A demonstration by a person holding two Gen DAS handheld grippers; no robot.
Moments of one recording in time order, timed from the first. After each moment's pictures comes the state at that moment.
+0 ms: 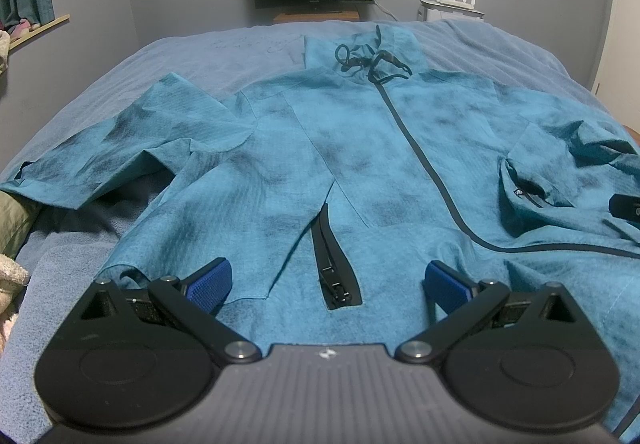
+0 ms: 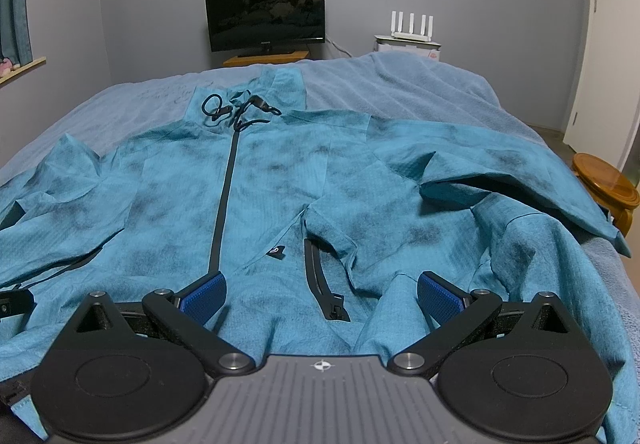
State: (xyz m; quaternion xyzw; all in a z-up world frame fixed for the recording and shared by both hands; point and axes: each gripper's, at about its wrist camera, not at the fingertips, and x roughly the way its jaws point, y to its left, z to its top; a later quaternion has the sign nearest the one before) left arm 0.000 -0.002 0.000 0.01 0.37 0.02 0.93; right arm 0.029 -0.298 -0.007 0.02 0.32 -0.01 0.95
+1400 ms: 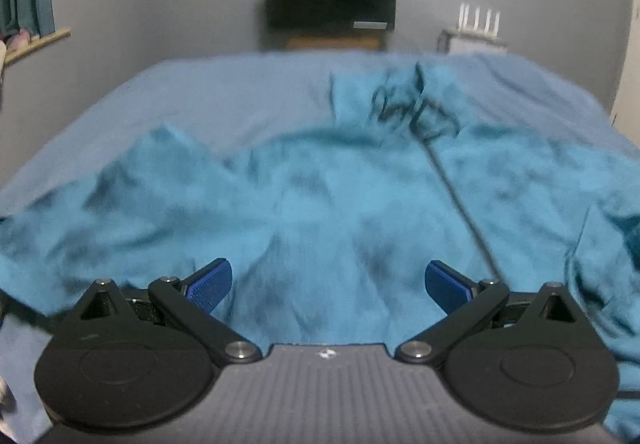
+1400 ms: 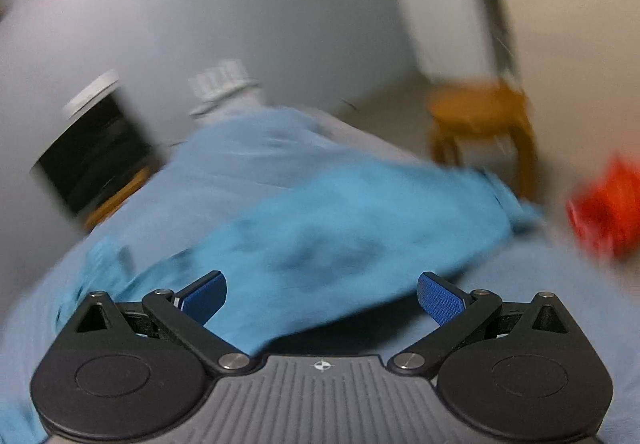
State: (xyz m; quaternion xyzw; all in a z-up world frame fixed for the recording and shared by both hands) left arm 0.133 0.054 -0.009 0.00 0.34 0.03 0.94; right arm 0.078 -0.585 0.015 0.32 0.24 -0.22 0.89
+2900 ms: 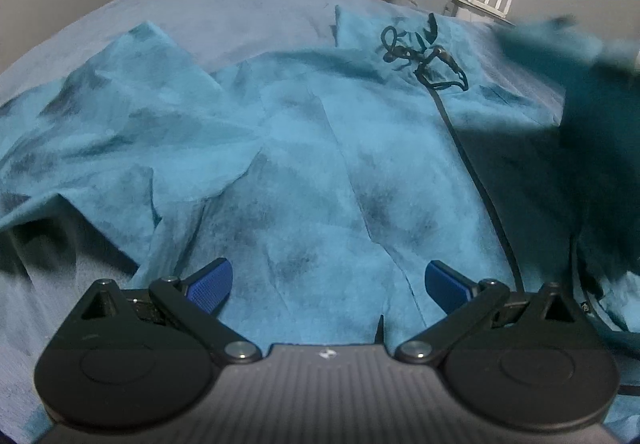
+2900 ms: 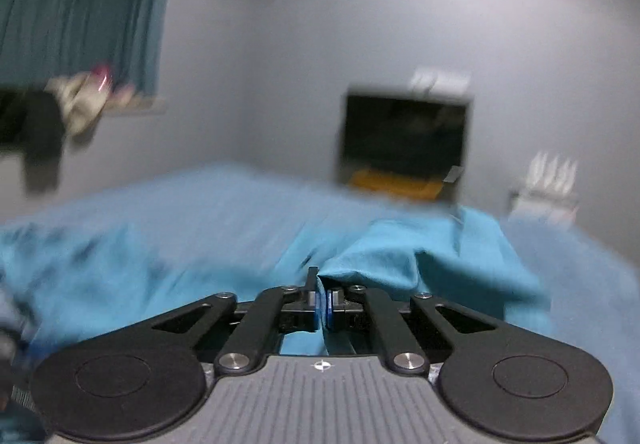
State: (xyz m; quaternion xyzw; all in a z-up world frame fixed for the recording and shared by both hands) left arm 0.161 0.067 -0.068 -0.09 0.41 0.01 0.91; right arm 0.251 -0.192 0.030 -0.05 0.19 0.20 0.96
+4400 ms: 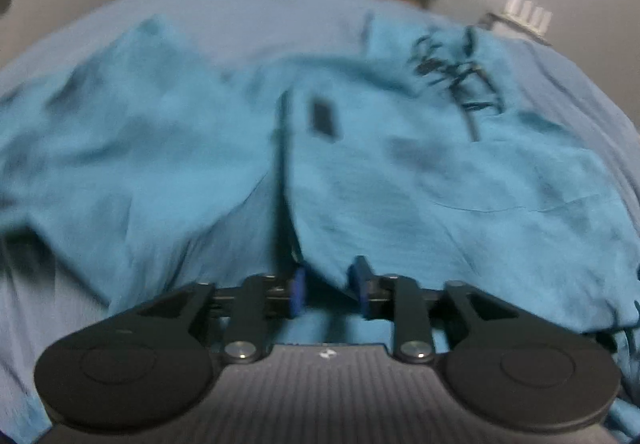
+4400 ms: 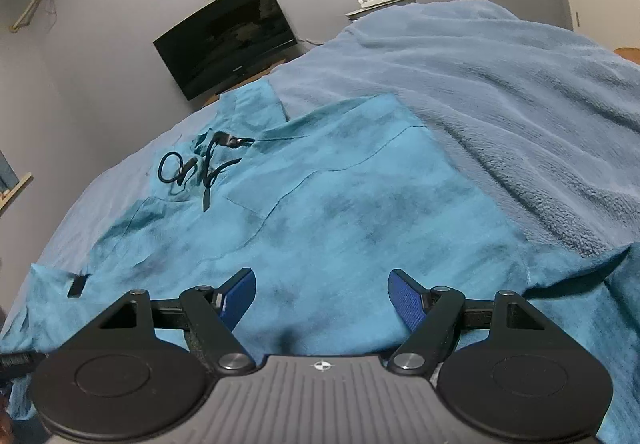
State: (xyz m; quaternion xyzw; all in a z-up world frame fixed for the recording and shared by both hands) left arm 0.205 0.051 -0.072 -0.11 0.41 0.08 0.90; right arm 0.200 -0.323 -0.094 0.22 0.31 0.00 0.92
